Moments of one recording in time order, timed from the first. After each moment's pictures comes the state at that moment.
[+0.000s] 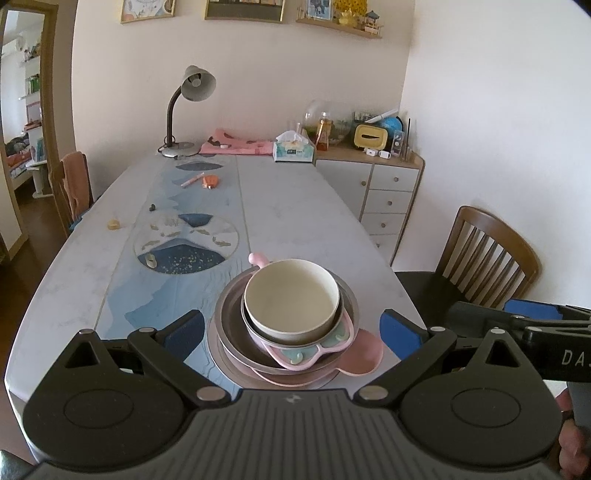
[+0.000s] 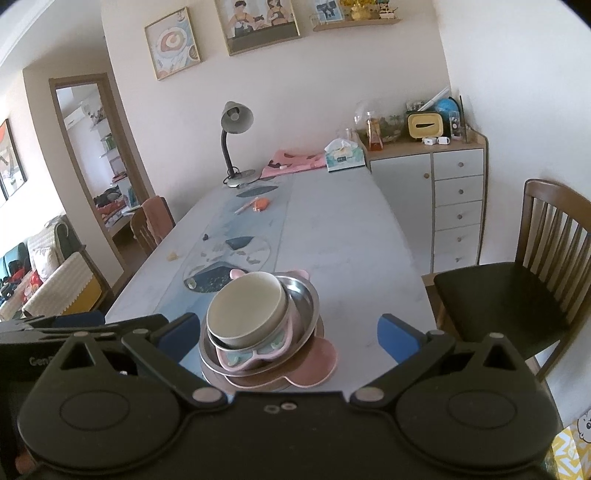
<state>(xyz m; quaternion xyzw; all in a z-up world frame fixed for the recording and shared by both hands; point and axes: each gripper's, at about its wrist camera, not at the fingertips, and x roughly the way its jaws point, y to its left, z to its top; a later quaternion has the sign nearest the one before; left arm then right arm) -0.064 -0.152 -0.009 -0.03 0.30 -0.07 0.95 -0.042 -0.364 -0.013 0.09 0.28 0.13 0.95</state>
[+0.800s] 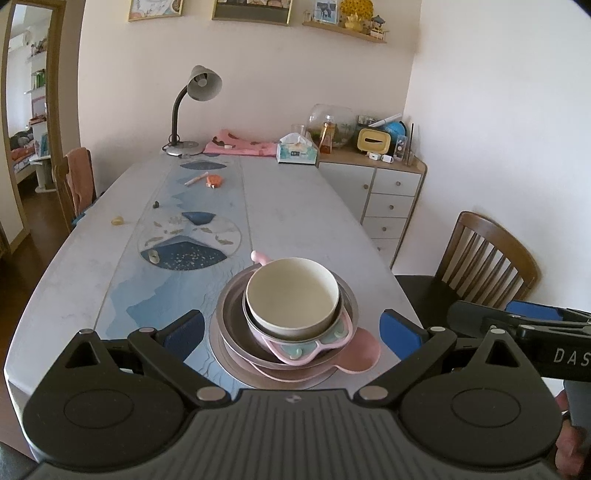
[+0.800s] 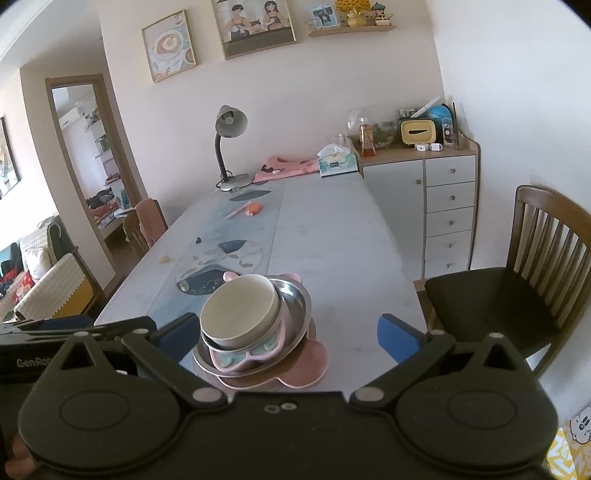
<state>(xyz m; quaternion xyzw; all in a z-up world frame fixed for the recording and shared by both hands) -0.069 -0.147 -0.007 -0.05 0.30 -0.06 0.95 -0.043 -0.362 -0.014 0.08 0.27 0.12 0.95</state>
